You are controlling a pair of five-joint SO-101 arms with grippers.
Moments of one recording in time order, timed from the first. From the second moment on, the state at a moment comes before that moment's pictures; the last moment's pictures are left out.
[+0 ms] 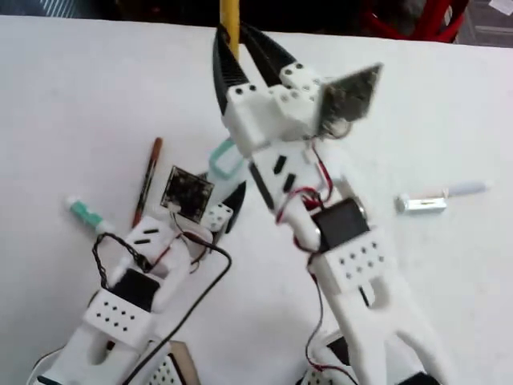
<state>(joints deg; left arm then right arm) 19.8 -63.7 80.8 16.1 -3.2 -30.1 -33.9 24.5 7.7 -5.8</state>
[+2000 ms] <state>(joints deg) 16.4 -63.6 80.9 14.7 0.0 30.5 29.1 -21.1 68.4 -8.0</state>
